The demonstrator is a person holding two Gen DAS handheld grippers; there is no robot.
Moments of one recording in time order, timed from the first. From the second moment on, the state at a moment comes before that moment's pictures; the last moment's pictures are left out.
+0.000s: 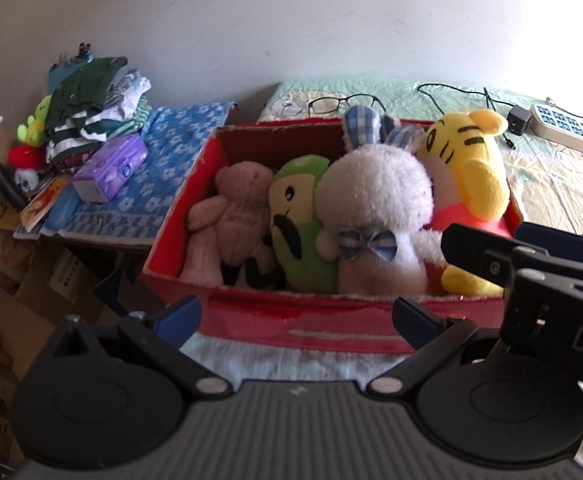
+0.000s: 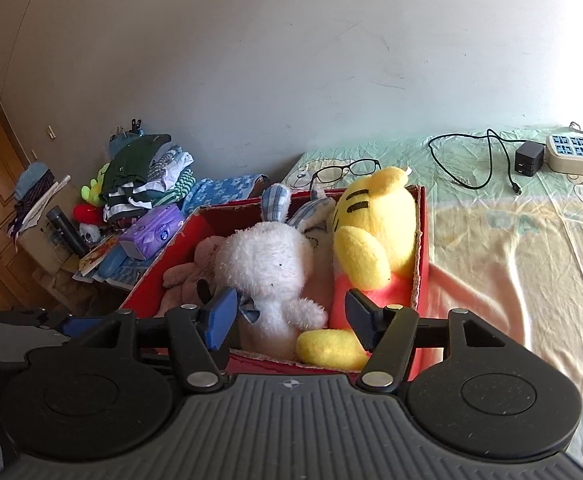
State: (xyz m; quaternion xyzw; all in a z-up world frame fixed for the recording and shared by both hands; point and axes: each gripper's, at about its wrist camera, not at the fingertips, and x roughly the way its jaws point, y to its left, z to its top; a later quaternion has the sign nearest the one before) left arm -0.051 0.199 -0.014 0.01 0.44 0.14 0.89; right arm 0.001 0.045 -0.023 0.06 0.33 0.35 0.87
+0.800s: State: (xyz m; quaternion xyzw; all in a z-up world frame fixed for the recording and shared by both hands) left arm -0.066 0.140 -0.069 0.02 0.52 0.12 0.85; right arm -0.023 0.001 -0.056 0.01 0.39 0.26 0.88
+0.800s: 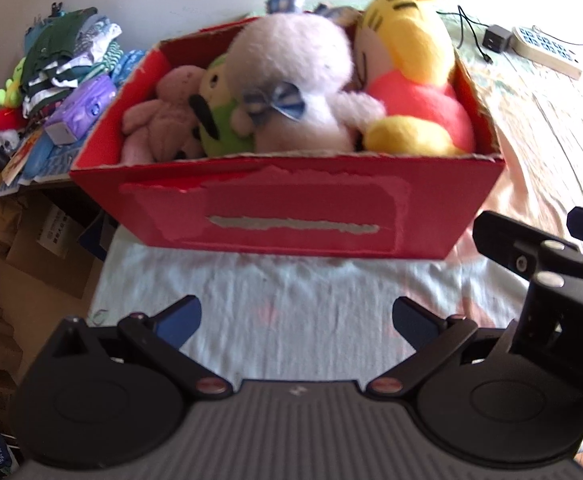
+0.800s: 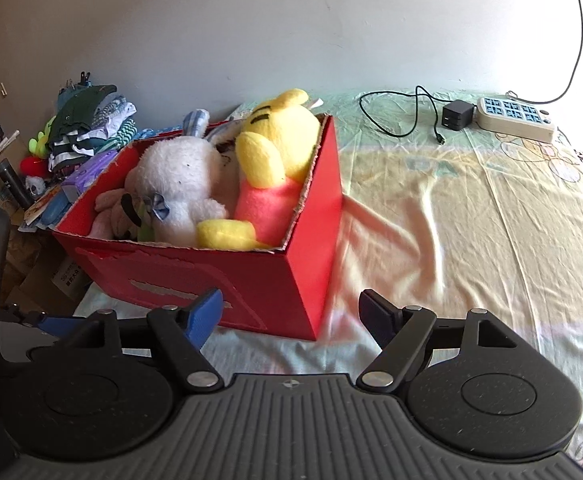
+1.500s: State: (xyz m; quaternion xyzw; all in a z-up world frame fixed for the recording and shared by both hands) left arm -0.041 0.035 -0.094 0.06 0.56 -0.02 0.83; right arm 0.000 -0.081 -0.079 0.01 0.45 0.10 0.89
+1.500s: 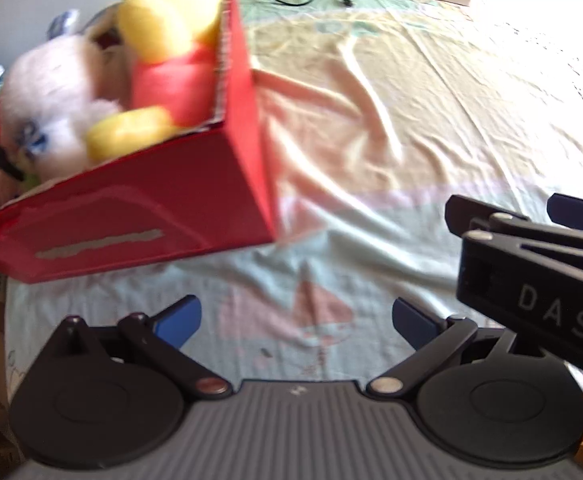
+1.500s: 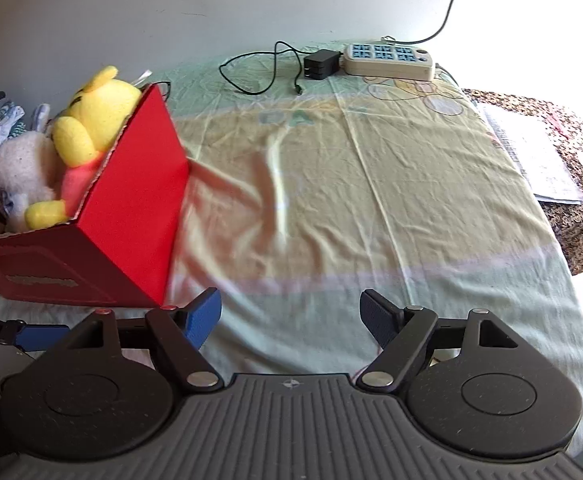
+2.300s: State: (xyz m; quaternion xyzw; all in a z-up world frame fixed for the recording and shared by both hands) left arm -0.006 -0.010 -0.069 0.08 0.53 -0.06 0.84; right arm 0.040 -0.112 -0.070 0.03 0.45 0.05 0.89
